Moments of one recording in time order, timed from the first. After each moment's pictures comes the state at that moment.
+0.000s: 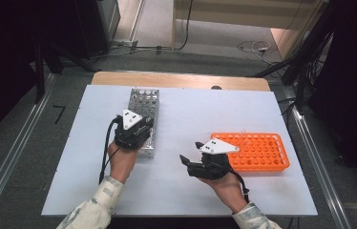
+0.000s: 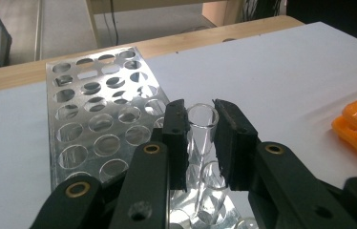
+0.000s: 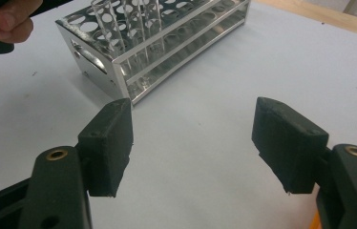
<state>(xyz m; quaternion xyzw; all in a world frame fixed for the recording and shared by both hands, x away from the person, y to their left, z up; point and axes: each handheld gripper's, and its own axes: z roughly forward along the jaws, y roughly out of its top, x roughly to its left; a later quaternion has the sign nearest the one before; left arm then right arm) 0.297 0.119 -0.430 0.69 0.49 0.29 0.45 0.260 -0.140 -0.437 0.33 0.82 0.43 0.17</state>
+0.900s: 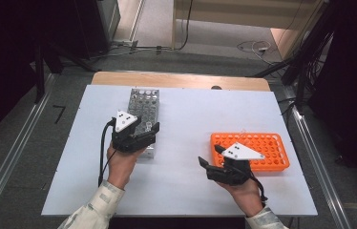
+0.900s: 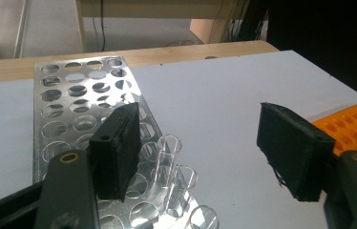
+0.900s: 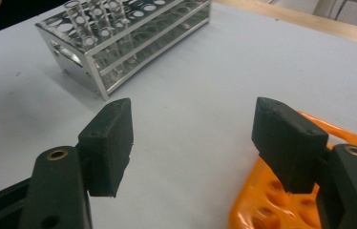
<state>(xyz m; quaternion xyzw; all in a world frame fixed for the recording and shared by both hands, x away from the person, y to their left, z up) 0.279 0.120 -0.413 0.66 0.50 0.26 0.50 0.245 -0.191 -0.429 0.36 0.80 0.44 0.20</state>
